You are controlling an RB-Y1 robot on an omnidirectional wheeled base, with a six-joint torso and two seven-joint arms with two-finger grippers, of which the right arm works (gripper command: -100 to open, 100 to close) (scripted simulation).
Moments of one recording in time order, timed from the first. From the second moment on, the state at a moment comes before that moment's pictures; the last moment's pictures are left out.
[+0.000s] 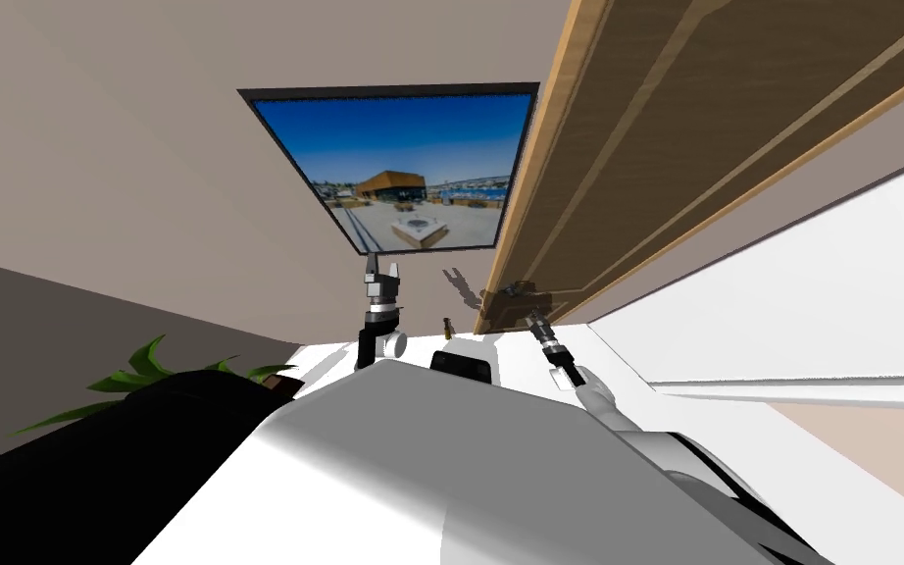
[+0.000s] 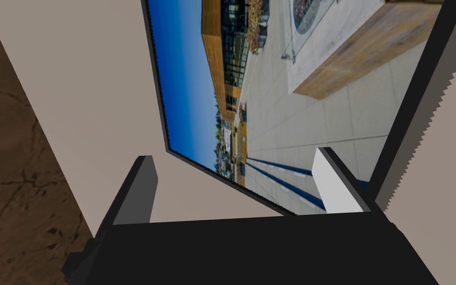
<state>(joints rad) -0.15 -0.52 0.26 -0.57 -0.02 -0.99 -0.43</state>
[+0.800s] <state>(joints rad) -0.18 -0.46 0.17 -0.56 -0.13 -0.89 -0.29</state>
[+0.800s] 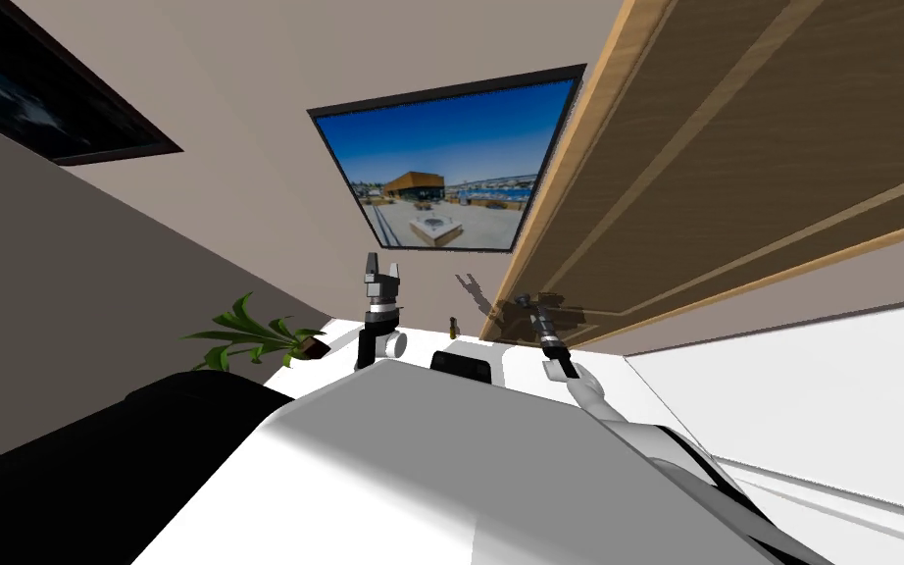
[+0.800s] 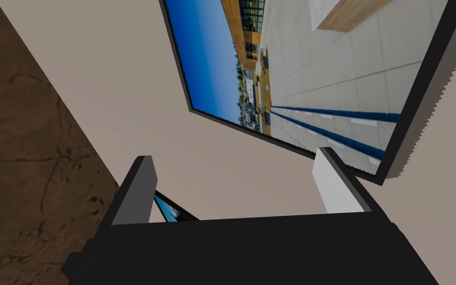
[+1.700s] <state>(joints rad) -0.21 -0.42 0.11 -0.52 -0.20 -0.83 -0.21</state>
